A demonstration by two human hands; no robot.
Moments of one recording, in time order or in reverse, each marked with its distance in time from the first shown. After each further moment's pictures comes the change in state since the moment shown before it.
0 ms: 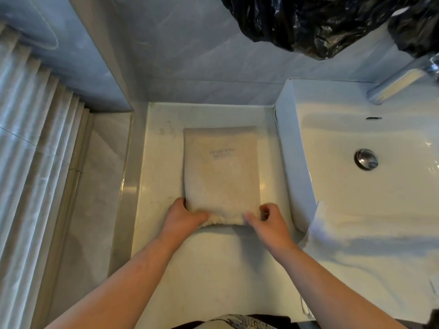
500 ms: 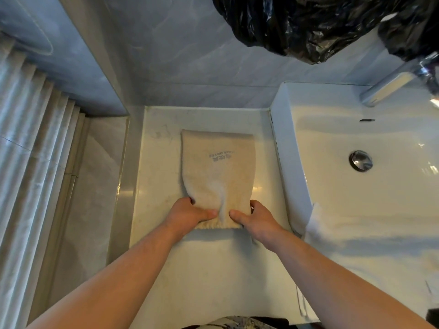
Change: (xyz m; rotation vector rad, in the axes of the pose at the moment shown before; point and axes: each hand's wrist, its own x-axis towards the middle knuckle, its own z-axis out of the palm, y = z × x) left_hand 0.019 0.011 0.007 -0.091 -0.166 -0.045; right_hand 0.019 -0.015 0.006 0.093 -0.209 0.027
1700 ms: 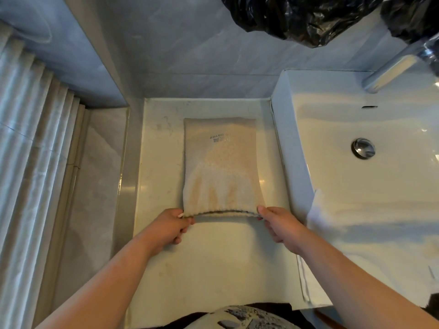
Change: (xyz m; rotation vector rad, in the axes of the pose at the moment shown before) left_hand -0.027 -0.041 -0.035 -0.017 -0.116 -0.178; right_hand -0.009 0.046 -0.033 0.165 -0.053 0.192
